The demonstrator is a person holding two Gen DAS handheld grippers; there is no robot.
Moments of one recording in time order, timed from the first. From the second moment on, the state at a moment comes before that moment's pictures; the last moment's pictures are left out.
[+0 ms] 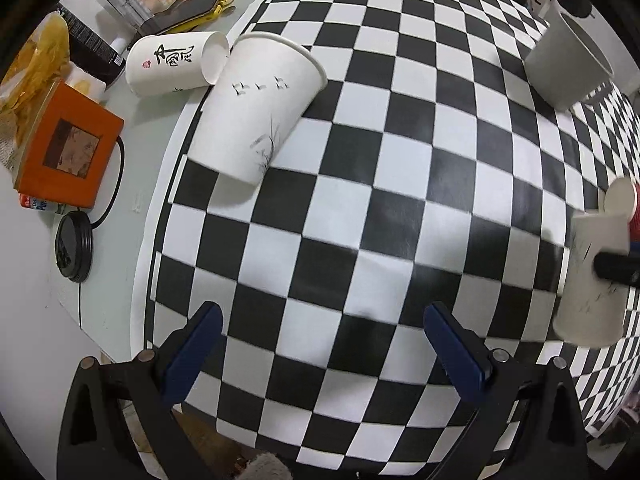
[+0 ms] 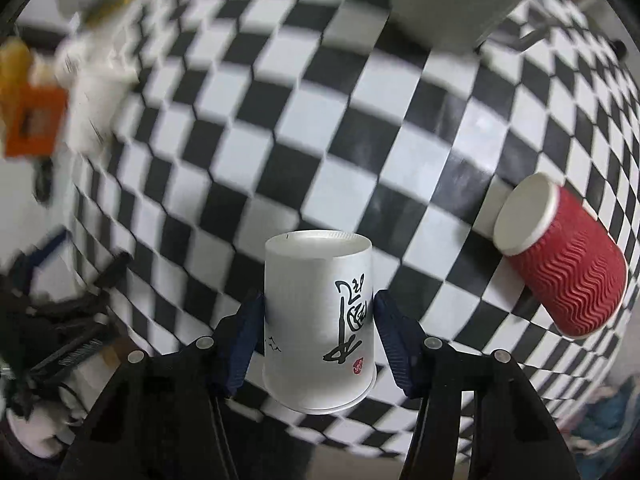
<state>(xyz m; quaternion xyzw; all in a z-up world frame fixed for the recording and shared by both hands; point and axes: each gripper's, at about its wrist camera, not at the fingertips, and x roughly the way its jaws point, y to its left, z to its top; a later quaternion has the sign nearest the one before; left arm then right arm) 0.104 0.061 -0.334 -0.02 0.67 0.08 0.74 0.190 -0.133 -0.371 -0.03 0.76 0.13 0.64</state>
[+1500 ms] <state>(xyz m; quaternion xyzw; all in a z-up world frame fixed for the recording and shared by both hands) 0.060 0.039 -0.202 0.03 0.56 -0.01 0.83 0.048 -0.146 -0.250 0.02 0.53 -0.08 0.85</state>
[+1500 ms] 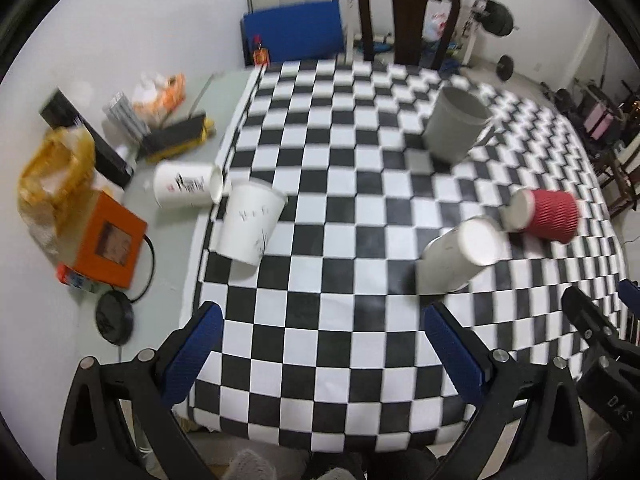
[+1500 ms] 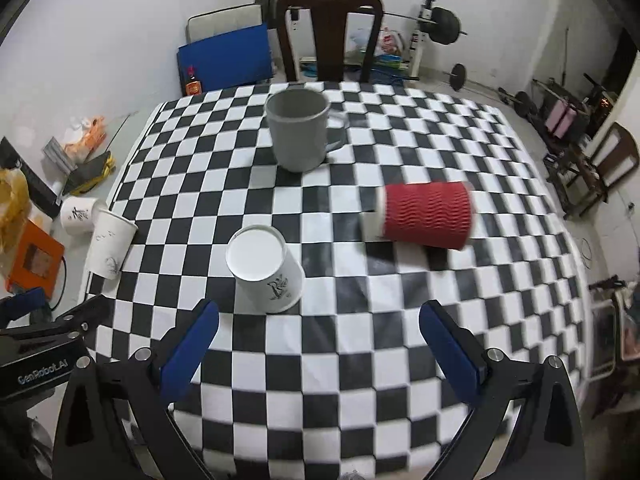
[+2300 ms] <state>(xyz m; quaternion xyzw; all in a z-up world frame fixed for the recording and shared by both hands) -0.021 0.034 -0.020 0.01 0.46 -0.03 0.88 -0.047 -0.150 -0.029 0.01 0.47 -0.12 0.87</state>
